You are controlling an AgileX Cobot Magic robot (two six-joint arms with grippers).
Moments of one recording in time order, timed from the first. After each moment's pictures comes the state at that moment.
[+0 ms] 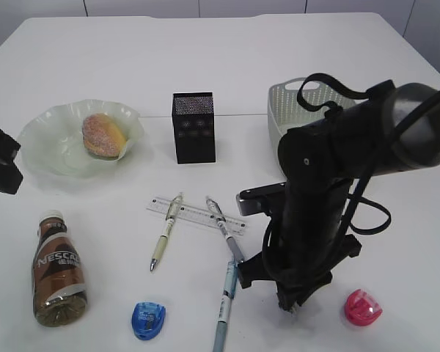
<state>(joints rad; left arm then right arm) -0.32 1.34 -0.99 0.03 0.89 -0.19 0.57 1.97 -1.14 0.09 0.85 0.23</state>
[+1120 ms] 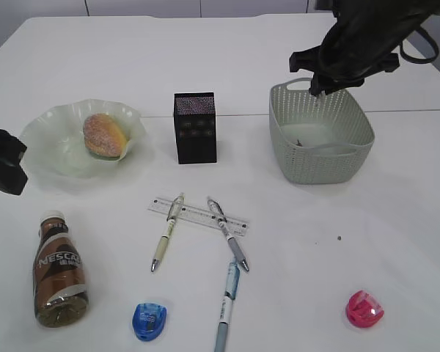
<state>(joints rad) -0.32 1.36 -0.99 0.03 0.87 -0.19 0.20 2.00 -1.69 -0.05 0.69 0.17</state>
